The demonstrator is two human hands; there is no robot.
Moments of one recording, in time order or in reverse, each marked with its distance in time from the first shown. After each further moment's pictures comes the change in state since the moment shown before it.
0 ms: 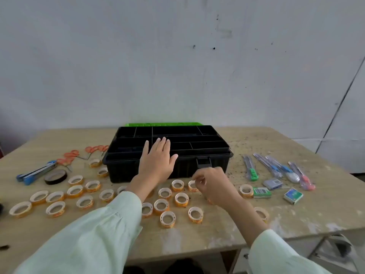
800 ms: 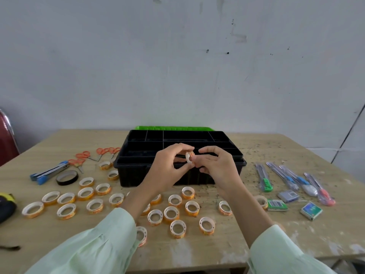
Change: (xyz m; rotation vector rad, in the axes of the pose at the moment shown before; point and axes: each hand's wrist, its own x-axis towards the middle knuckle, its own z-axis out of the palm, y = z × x) left_hand -0.025 -0.002 -0.033 -0.826 0.263 0.262; right_hand 0.027 -0.050 -0.027 1.029 0.177 0.241
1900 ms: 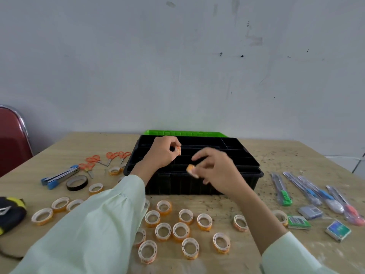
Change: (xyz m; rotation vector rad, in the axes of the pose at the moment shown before) left_hand 0.065 -0.073 -0.032 0.256 -0.076 -0.322; right_hand 0.018 -0.015 0.021 -0.540 -0.239 -0.113
